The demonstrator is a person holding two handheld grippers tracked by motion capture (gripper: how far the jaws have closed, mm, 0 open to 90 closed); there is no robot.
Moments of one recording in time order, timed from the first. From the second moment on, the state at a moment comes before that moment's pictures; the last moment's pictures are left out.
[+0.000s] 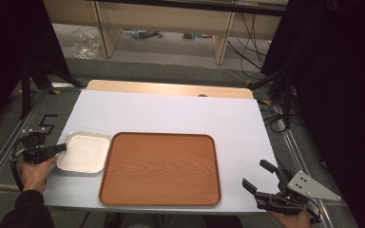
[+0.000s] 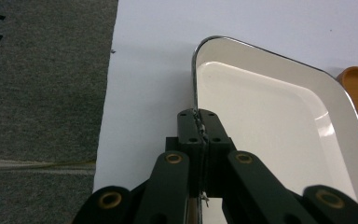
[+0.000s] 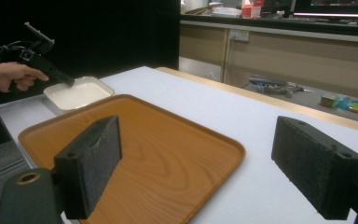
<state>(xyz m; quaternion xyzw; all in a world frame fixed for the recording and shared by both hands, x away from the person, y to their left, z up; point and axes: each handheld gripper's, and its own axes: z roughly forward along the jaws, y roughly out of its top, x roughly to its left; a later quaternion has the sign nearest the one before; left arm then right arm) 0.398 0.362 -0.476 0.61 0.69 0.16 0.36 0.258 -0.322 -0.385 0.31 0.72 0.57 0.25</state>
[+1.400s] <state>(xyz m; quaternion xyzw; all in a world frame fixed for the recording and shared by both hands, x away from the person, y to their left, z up) 0.395 0.310 -0.422 0.66 0.59 0.15 0.44 0.258 -0.322 -0.386 0.31 0.71 0.58 0.25</state>
